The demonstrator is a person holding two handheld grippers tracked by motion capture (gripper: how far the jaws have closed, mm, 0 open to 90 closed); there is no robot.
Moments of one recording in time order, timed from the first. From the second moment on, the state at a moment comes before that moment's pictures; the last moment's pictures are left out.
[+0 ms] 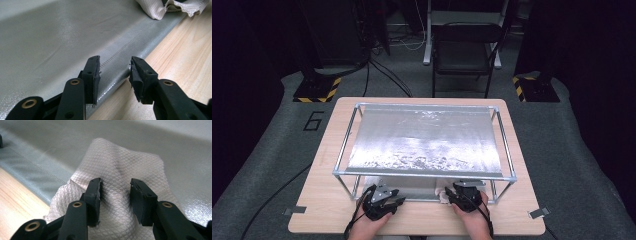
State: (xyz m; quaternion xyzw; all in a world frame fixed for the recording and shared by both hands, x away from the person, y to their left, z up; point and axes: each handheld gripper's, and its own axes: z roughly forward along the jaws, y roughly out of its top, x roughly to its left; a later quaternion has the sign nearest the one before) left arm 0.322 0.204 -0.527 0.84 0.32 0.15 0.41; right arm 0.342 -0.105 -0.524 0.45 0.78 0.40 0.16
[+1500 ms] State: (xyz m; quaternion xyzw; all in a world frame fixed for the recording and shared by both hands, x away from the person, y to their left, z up) left arm 0.320 0.202 -0.528 0.84 0.33 0.14 0.42; right arm 0.330 -0.059 -0.519 0.47 0.75 0.44 0.13
